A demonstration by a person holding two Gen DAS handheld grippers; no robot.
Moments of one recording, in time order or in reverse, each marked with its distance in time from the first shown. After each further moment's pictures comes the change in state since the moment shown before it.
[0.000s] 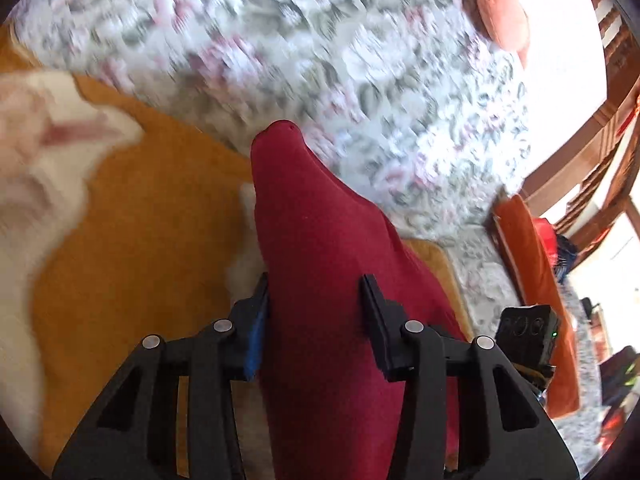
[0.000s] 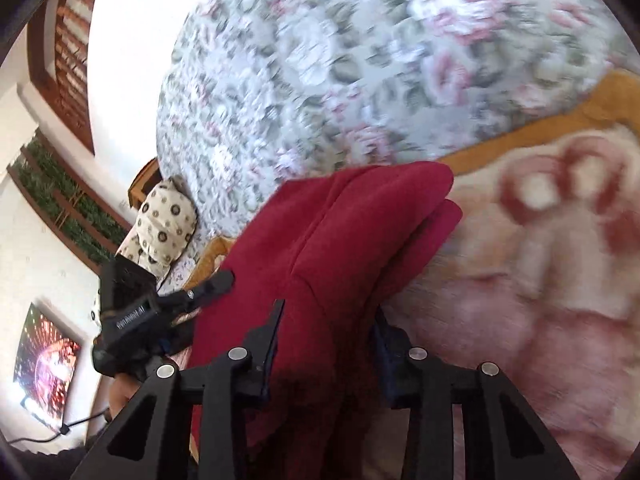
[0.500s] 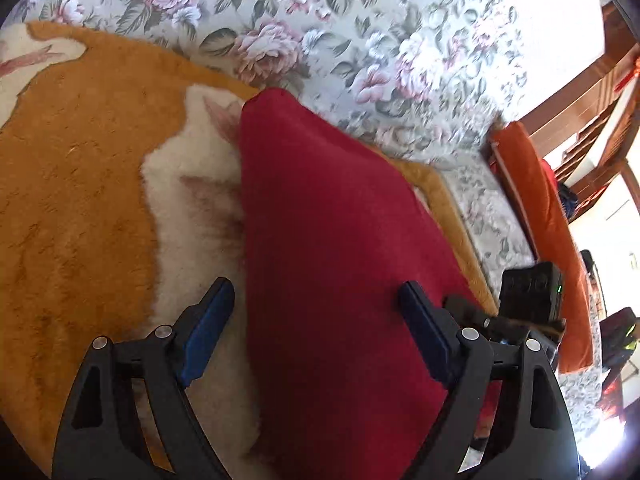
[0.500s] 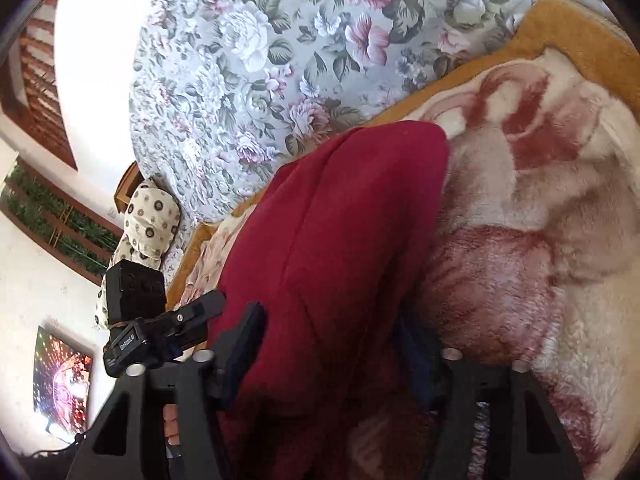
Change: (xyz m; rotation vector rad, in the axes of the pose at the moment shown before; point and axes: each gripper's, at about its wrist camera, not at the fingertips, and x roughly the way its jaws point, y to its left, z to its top) left arm 0.066 -0.032 -0.068 0.042 0.187 -0.074; right arm -0.046 -0.060 -0.019 0.130 0.079 -0.012
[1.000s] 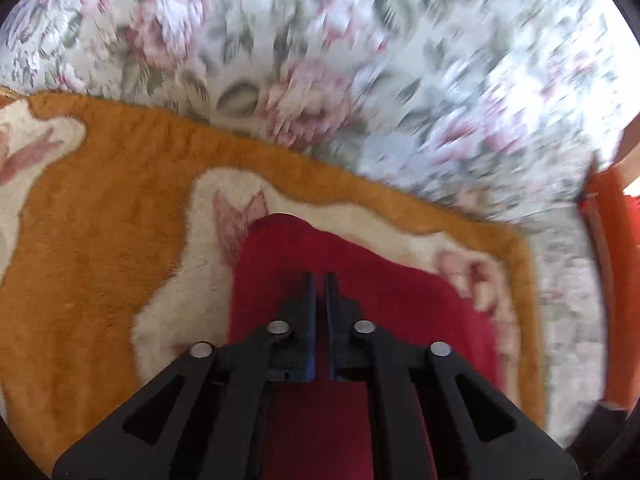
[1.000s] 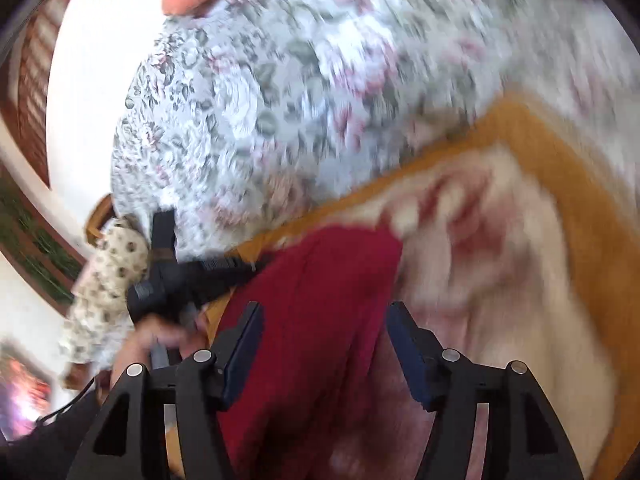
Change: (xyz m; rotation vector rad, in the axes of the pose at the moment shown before) left arm 0.041 -0.037 0.100 -0.056 -0.024 0.337; right arm -0.049 0.021 0.010 0.005 -0.153 -0.149
